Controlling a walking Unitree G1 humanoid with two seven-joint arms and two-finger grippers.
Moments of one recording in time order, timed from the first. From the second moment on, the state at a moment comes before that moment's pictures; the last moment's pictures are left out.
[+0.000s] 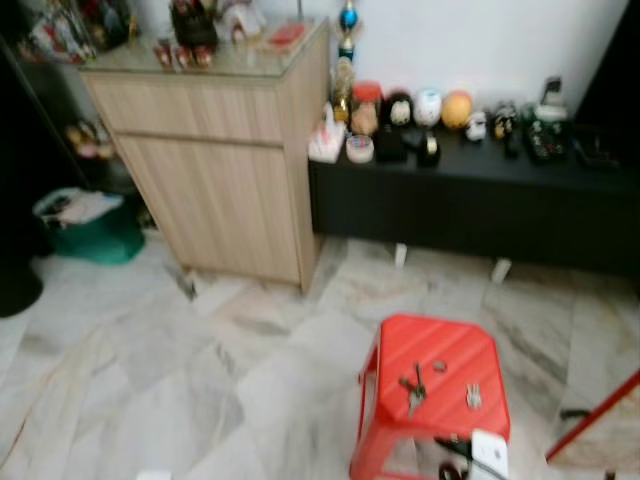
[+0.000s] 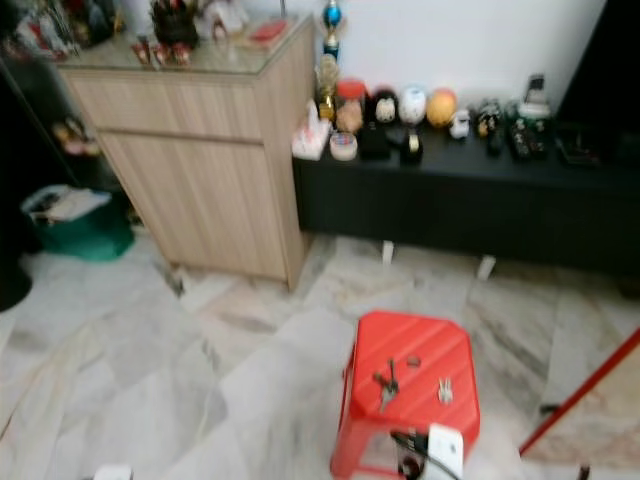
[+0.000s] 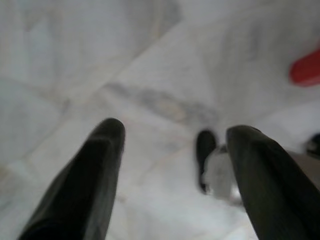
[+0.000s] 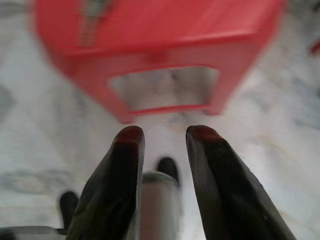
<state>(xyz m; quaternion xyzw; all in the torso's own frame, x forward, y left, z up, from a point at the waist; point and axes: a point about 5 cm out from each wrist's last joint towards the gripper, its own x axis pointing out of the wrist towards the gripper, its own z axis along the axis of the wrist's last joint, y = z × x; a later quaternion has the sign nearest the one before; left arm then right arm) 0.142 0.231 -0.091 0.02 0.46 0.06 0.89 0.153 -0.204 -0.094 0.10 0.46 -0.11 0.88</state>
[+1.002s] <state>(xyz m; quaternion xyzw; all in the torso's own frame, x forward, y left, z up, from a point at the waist) 0.183 0.242 -0.066 0.01 0.35 0.09 0.93 0.208 -0.217 -0.059 0.09 0.31 -0.13 0.94</state>
